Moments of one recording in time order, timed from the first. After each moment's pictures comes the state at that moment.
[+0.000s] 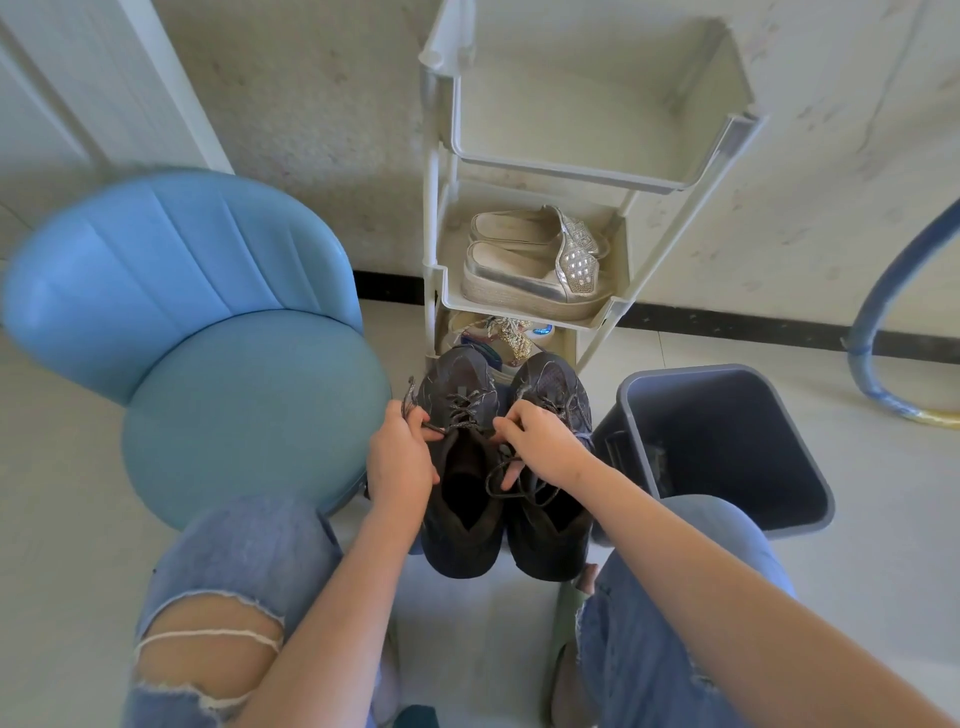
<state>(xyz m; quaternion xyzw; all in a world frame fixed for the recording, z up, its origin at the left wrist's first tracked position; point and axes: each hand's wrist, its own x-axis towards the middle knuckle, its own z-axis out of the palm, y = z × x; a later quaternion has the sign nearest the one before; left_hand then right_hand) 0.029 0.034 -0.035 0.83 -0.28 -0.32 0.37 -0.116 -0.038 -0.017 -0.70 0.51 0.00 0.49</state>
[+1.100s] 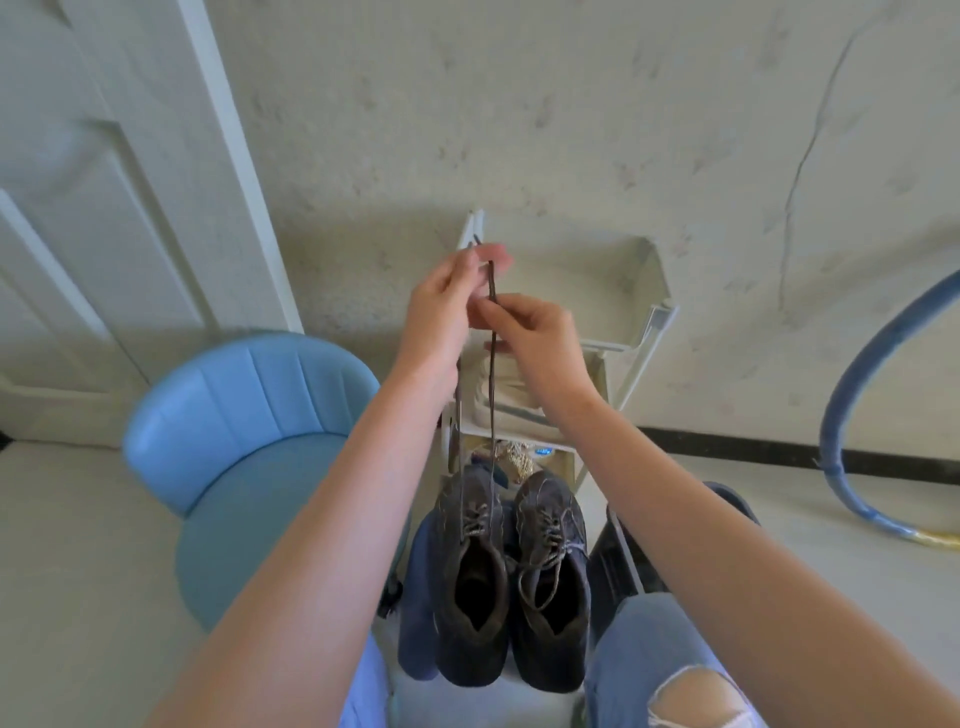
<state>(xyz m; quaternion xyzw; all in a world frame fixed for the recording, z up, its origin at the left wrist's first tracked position) 0.037 -0.027 0.240 0.48 -0.38 -0.39 0.69 -0.057 -0.064 0.214 -0.66 0.33 -0.44 0.50</state>
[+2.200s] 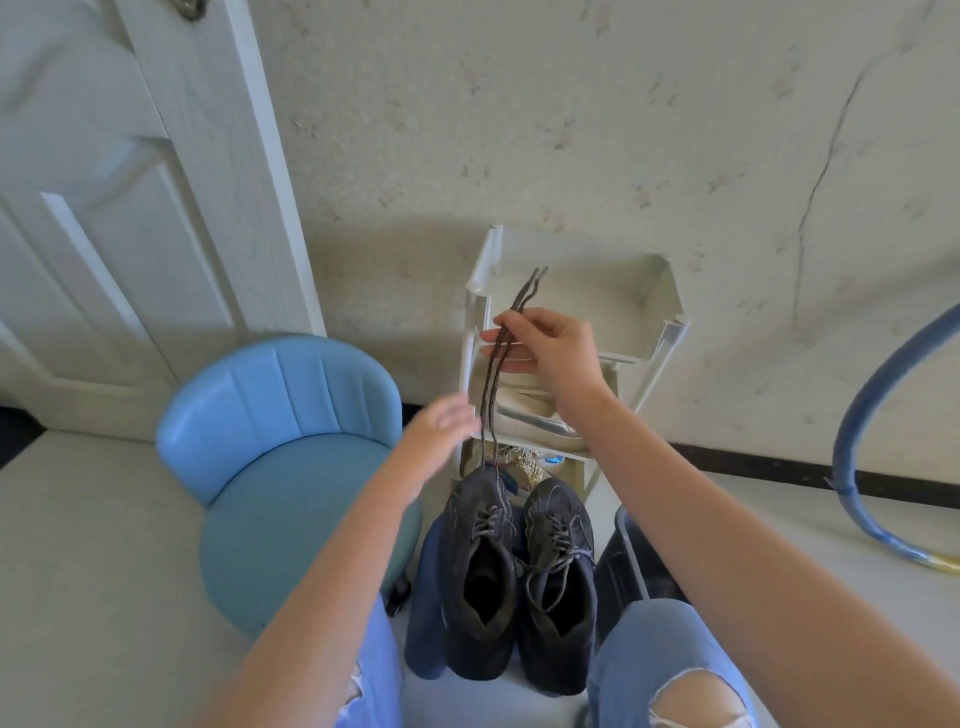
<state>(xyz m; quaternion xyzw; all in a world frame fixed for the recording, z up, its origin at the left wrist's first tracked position) 0.066 0.014 0.137 0.66 -0.44 -0.46 0.41 -0.058 -0.069 0.214 -0.58 0.37 -0.42 0.59</state>
